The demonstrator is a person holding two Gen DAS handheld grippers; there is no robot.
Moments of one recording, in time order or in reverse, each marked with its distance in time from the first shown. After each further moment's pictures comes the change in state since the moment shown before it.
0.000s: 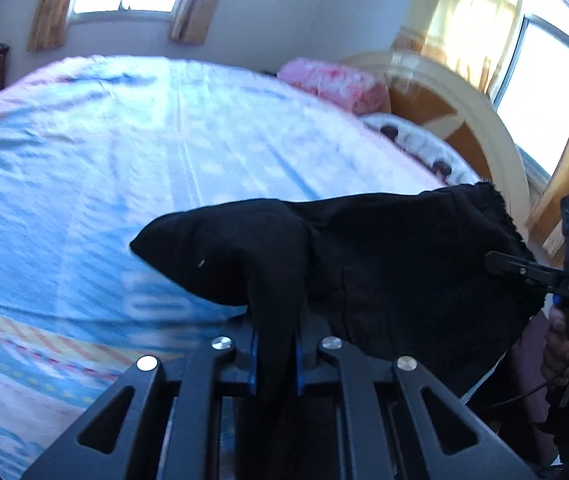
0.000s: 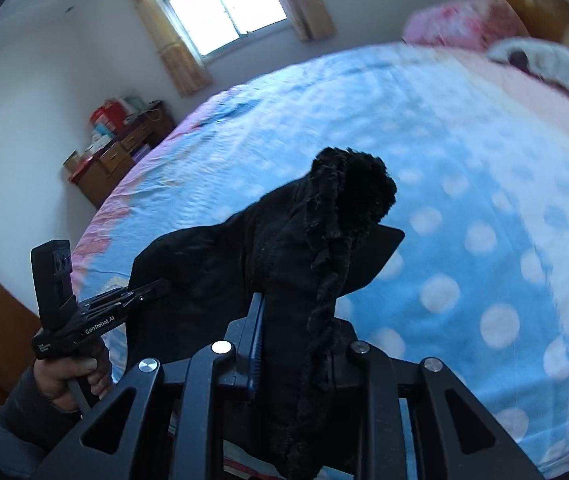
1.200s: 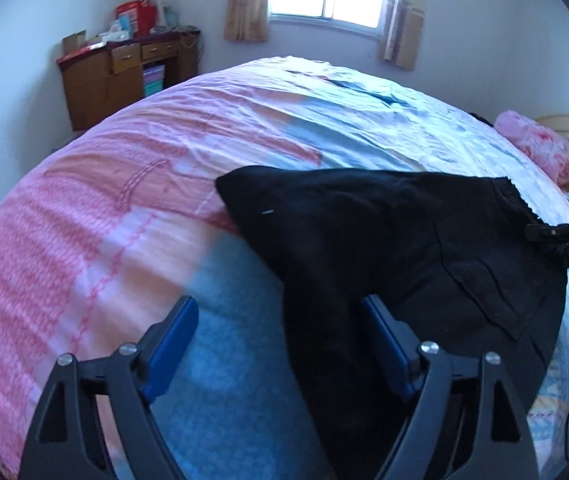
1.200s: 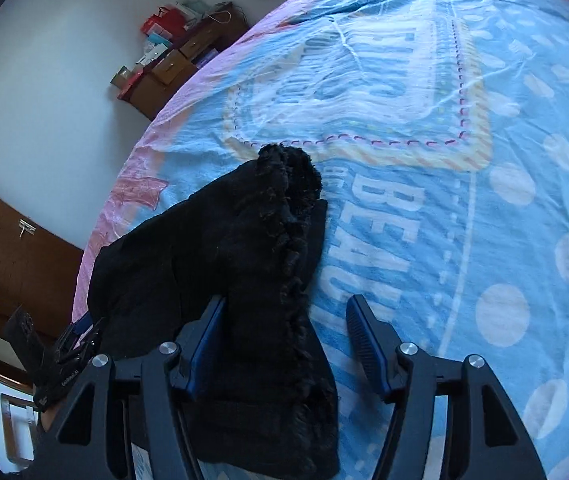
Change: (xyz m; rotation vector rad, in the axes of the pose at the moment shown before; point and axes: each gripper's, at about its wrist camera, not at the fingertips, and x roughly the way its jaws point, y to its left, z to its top) left arm -0.080 0.246 -0.002 -0.289 -0.056 0.641; right arm 0.327 0.135 0.142 -0.073 0.357 0.273
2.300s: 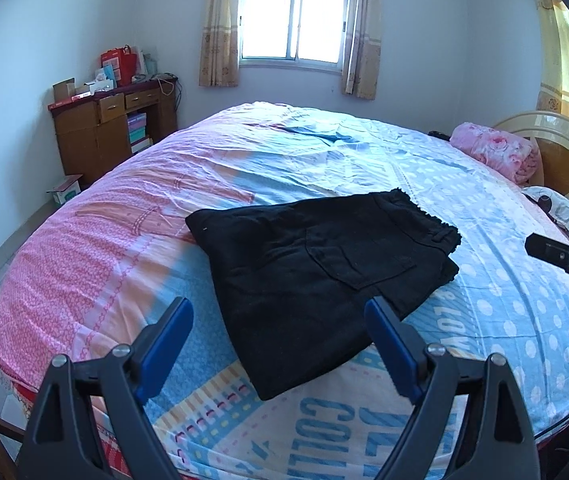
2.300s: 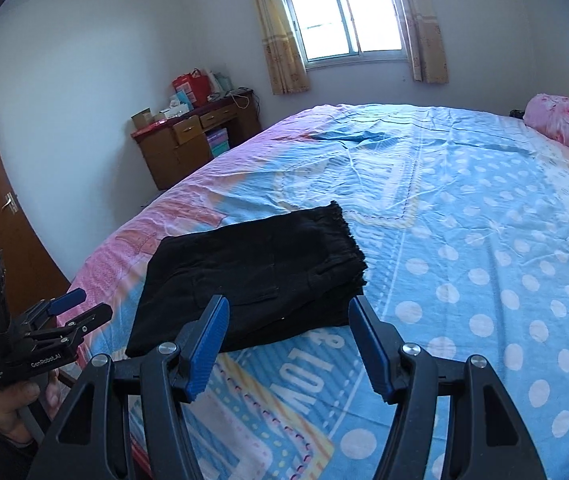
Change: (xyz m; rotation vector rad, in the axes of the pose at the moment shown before) left arm -0.125 -0.052 -0.033 0.117 -0.138 -0.087; right arm -0.155 0.119 -0.149 -0.232 -0.387 -0.194
